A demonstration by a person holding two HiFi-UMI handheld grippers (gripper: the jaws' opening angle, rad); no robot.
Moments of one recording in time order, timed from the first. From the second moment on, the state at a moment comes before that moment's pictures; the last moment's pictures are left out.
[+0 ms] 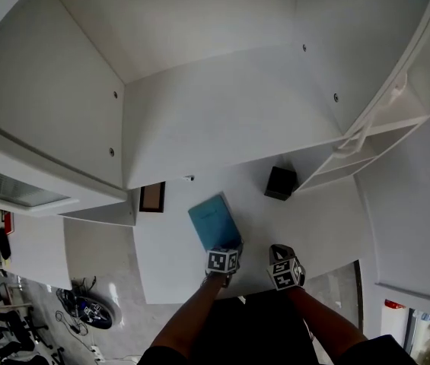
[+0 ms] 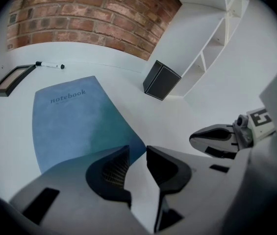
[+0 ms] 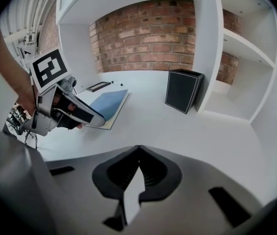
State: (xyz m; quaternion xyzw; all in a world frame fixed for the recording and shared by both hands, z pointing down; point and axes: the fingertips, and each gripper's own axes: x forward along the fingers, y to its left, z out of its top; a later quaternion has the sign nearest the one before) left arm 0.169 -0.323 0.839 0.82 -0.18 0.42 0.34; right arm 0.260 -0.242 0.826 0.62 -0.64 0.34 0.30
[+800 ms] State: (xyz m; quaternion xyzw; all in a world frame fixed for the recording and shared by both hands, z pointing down) left arm 0.166 -0.273 0.776 0.88 -0.12 0.31 0.34; right arm 0.228 -0.220 0.766 0.62 -0.68 0.32 0.22
